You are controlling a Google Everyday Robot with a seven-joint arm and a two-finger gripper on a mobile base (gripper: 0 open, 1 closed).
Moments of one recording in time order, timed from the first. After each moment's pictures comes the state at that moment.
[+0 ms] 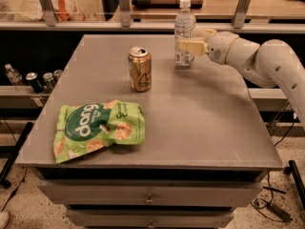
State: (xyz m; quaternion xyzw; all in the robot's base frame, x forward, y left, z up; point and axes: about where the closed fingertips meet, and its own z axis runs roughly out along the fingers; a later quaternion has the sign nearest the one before) arm 0.764 -0.156 0.917 -0.29 0.65 0.24 0.66
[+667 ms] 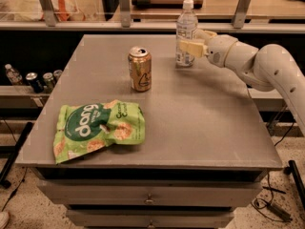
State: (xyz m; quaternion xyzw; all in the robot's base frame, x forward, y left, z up) arm 0.765 -0.157 0.909 -0.28 0.64 0.24 0.67
